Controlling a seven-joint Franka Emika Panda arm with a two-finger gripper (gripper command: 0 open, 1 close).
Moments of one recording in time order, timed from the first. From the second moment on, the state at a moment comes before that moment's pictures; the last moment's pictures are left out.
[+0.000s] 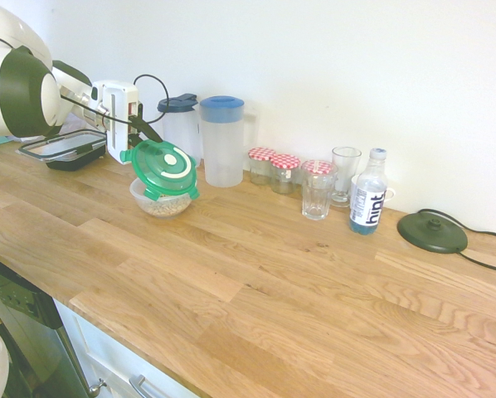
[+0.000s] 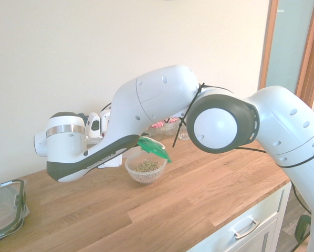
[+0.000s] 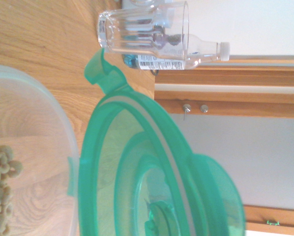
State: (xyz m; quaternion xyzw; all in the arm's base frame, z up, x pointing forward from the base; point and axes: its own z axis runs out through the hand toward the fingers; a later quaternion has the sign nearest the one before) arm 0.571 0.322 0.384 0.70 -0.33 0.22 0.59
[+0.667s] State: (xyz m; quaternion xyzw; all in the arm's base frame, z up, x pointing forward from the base) arm 0.581 0.358 0.390 0.77 -0.32 0.19 0.52
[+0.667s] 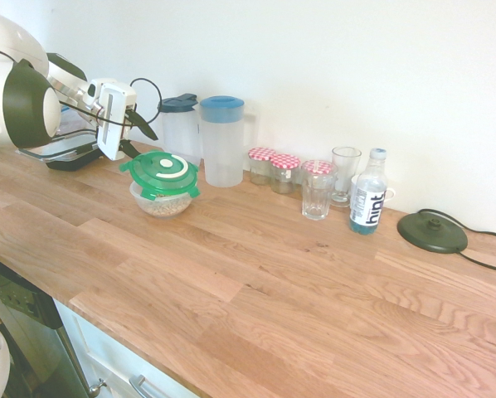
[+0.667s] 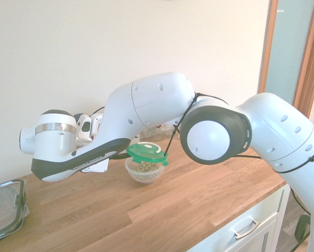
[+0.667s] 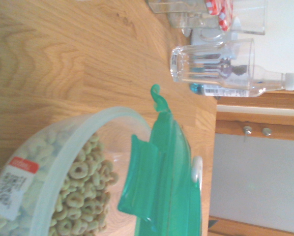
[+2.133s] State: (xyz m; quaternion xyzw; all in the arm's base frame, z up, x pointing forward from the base) arm 0.562 0.299 0.551 0.92 -0.36 -0.03 0.15
